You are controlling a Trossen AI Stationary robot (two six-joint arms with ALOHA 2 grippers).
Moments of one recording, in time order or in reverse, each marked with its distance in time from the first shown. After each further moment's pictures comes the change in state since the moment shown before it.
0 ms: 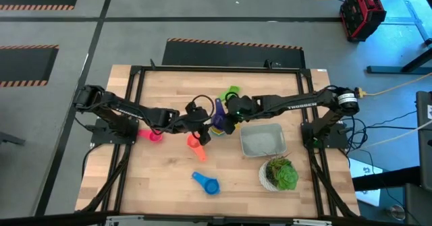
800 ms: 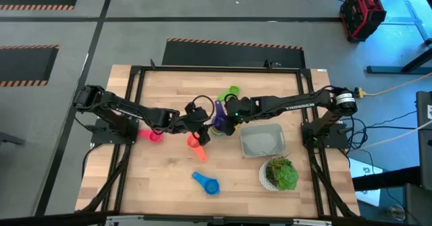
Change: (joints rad) left arm 0.000 -0.001 0.000 -0.017 0.012 -0.003; right arm 0.000 0.024 0.000 -0.018 -0.007 0.000
